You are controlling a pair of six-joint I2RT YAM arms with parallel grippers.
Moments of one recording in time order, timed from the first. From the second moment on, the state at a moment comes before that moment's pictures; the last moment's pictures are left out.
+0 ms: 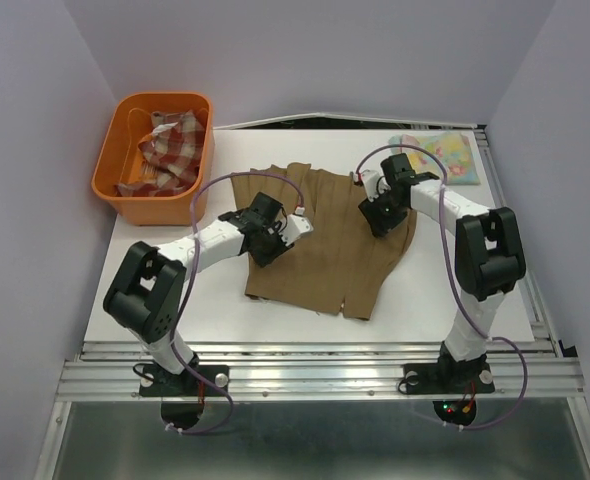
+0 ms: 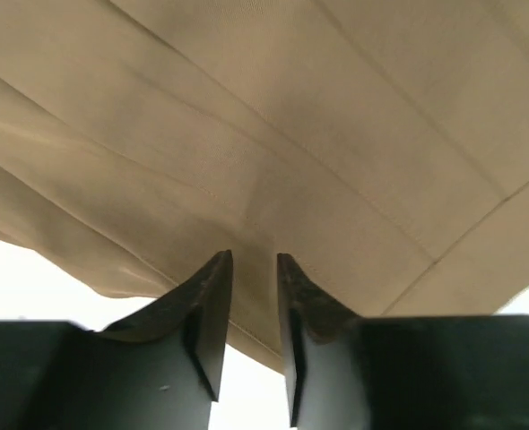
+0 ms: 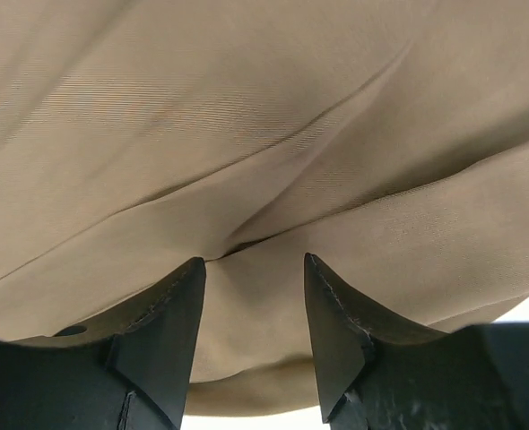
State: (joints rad) left arm -0.58 1.62 1.05 -0.49 0.13 0.45; right arm 0.26 1.88 1.37 -0.64 -0.21 -0.42
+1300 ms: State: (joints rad) left arm -0.63 1.50 1.26 -0.48 0.27 0.39; right arm 0.26 1.69 1.44 -0.70 -0.09 -0.36
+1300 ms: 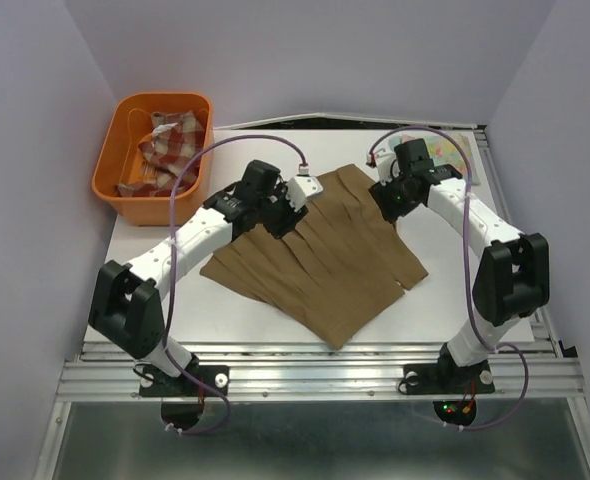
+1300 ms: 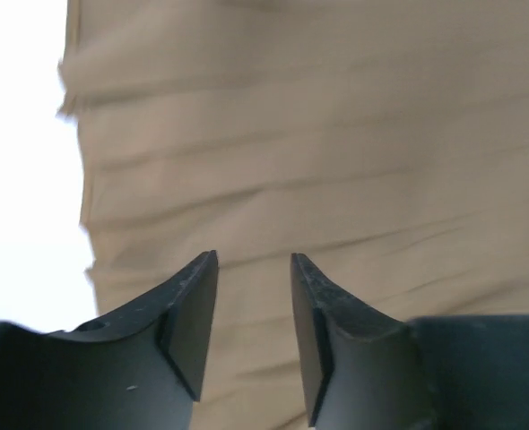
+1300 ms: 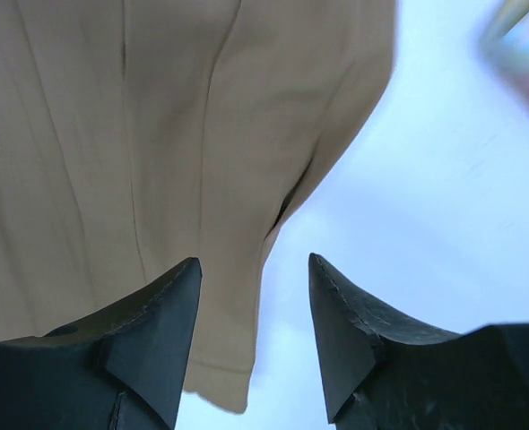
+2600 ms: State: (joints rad) left arm -0.91 1.70 1.48 -0.87 0.60 0.69; right arm 0.23 1.91 1.52 -0.62 -0.28 -0.64
